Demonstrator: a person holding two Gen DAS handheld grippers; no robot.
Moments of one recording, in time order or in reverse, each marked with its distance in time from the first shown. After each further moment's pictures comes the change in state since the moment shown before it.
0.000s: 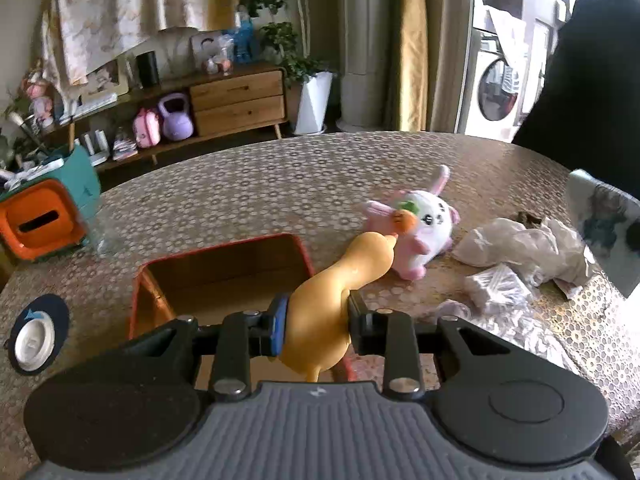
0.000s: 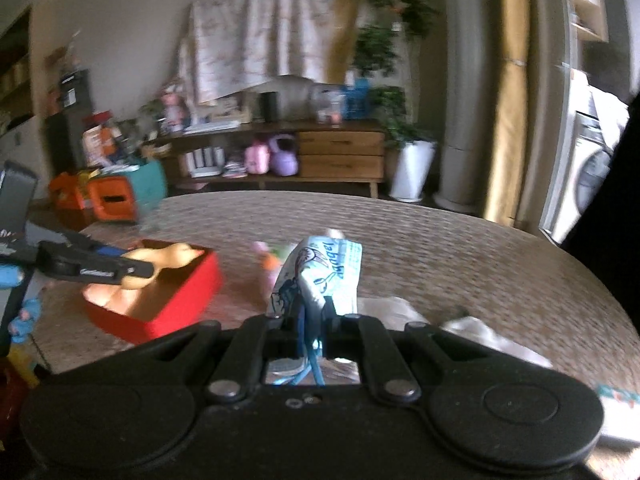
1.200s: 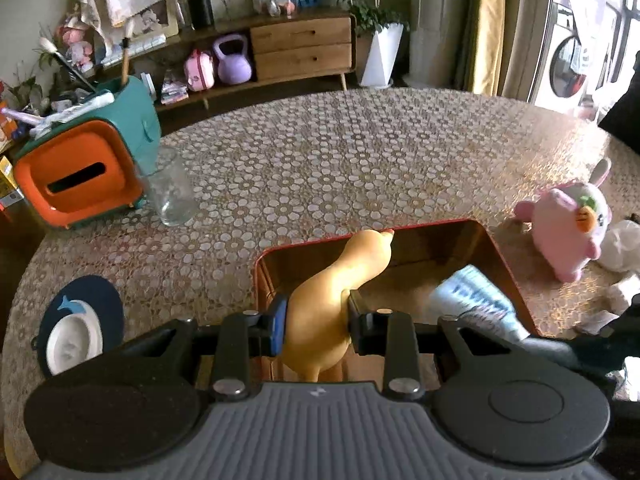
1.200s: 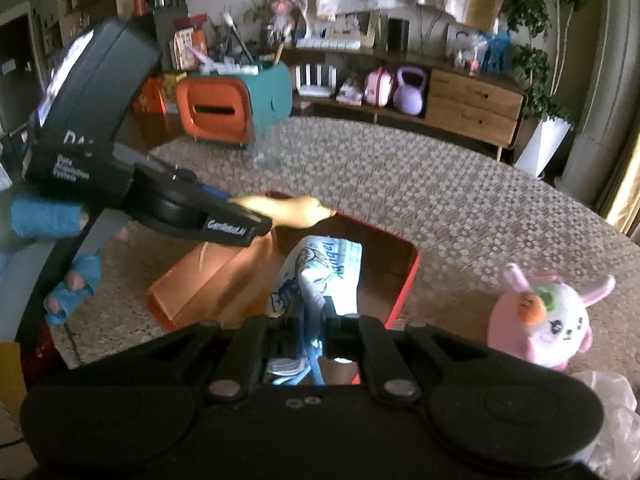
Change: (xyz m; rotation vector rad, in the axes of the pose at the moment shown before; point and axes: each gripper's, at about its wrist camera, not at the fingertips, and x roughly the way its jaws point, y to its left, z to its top) left arm 0.091 0.116 0.015 -0.072 0.173 0.118; right arm 0.191 0.171 0.037 -0.199 0.268 0.198
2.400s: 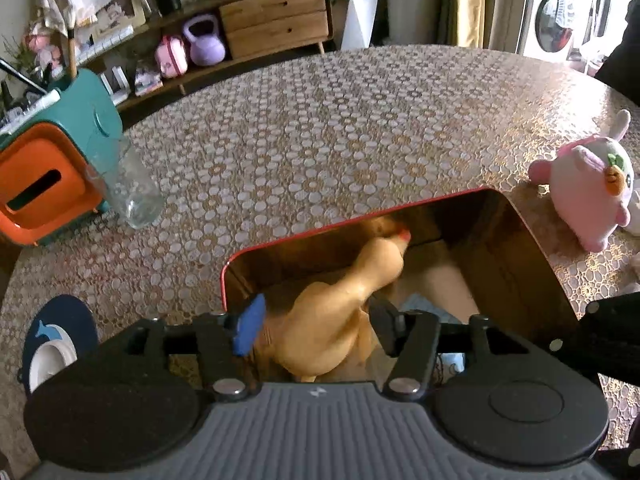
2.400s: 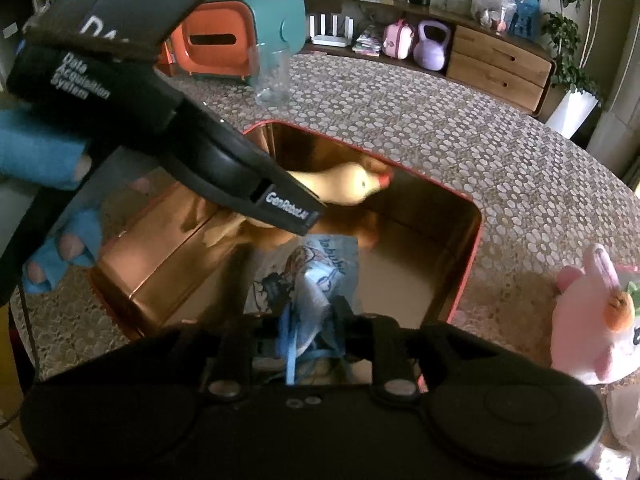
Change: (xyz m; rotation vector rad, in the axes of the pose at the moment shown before) left arm 0.043 -0.008 0.008 0.105 0.075 -0.013; right arm 0.066 0.008 -0.012 -0.029 0.120 0.029
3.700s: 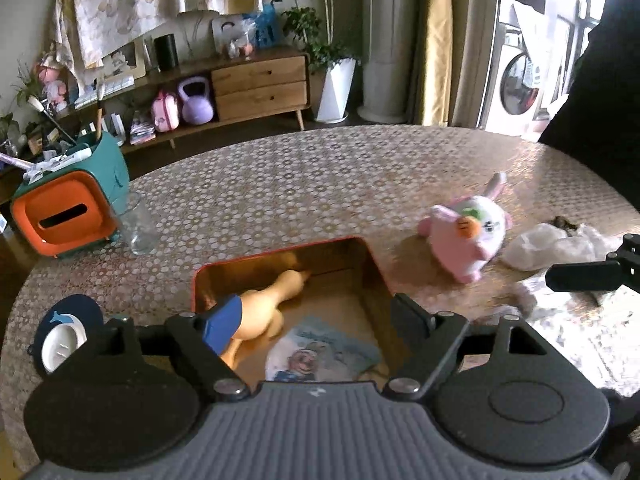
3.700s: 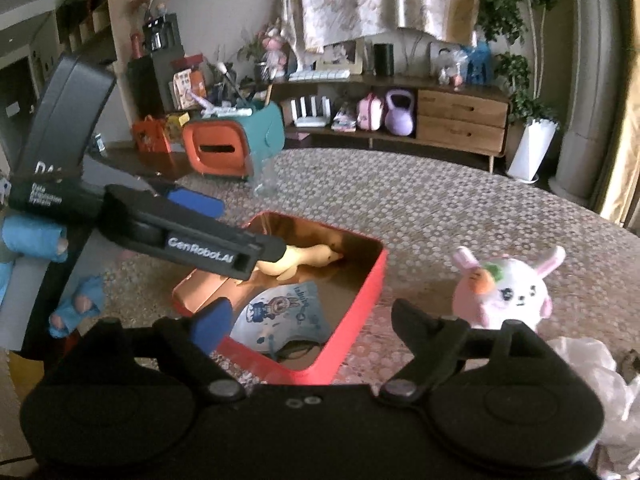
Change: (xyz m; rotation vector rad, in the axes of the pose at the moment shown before) left arm -0.132 -0.051 -0.032 -0.051 -0.204 -0.080; right arm -0.157 -0.034 -0.044 0.115 -0.262 0.006
